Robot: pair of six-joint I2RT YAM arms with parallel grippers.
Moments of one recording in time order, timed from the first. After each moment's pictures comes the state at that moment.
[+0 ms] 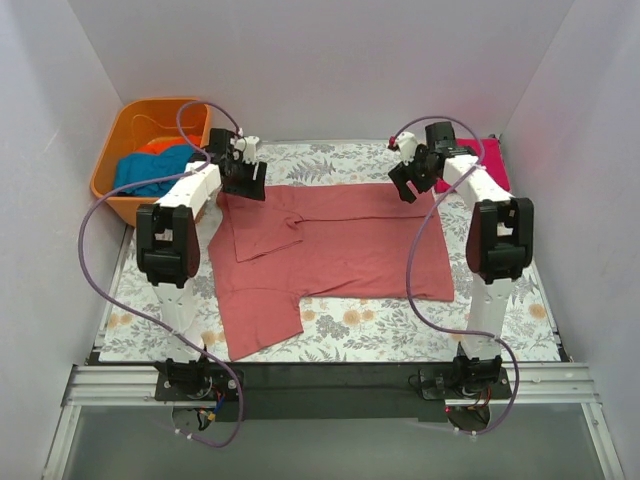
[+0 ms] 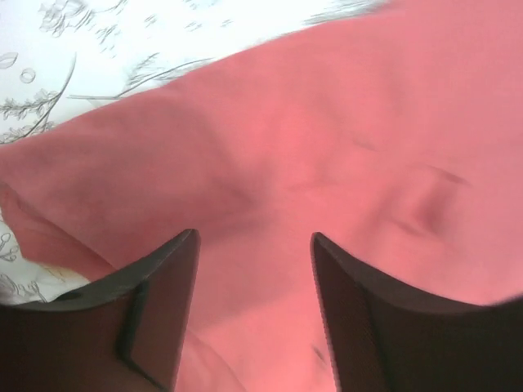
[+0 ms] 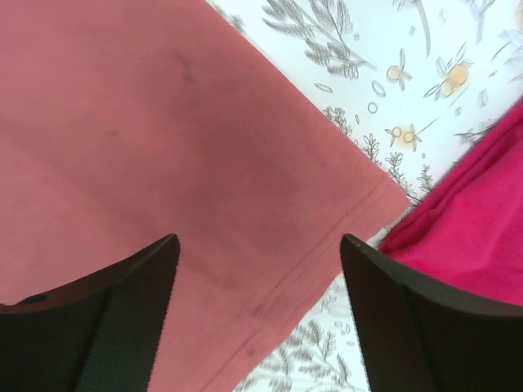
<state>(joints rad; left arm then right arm) -0.12 2.15 1.71 -0.55 0.24 0.15 0.14 2.16 1.74 -0.57 -0.22 -0.60</state>
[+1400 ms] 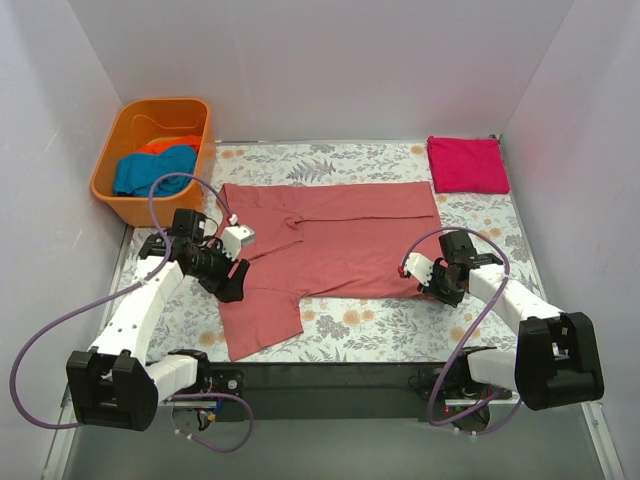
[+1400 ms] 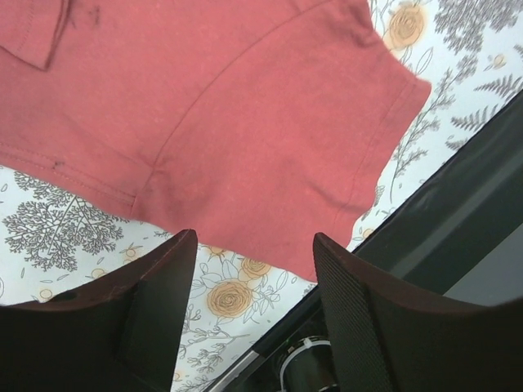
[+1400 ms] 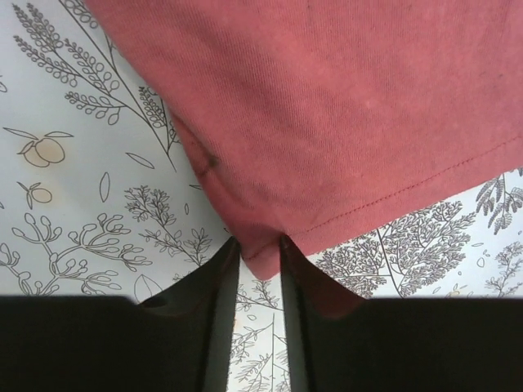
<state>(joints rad) -0.12 1.13 0.91 -1.02 0.47 0.52 0.19 1.22 0.59 -0.66 -0.10 -0.99</state>
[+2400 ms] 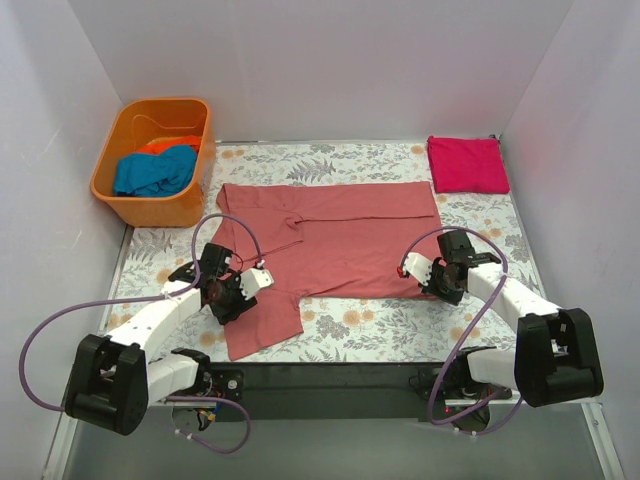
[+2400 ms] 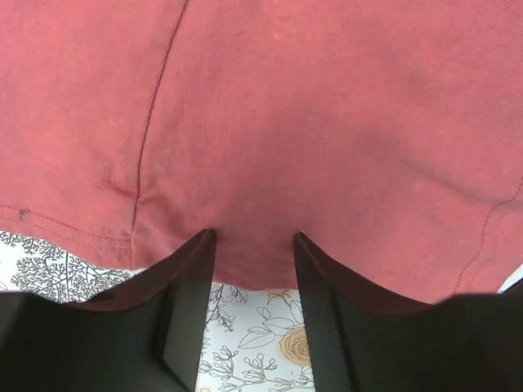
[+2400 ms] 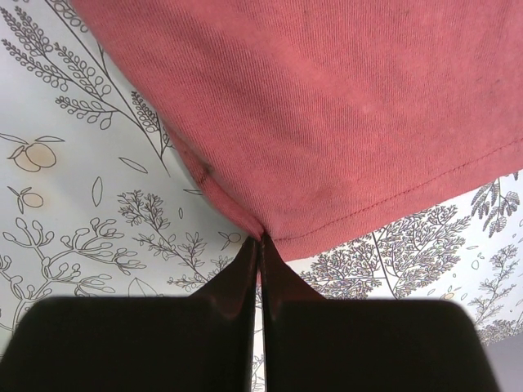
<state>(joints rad) -0.29 1.12 0.53 -0.66 0.19 0.77 0.20 1.24 0.59 -0.64 -0.08 -0.99</state>
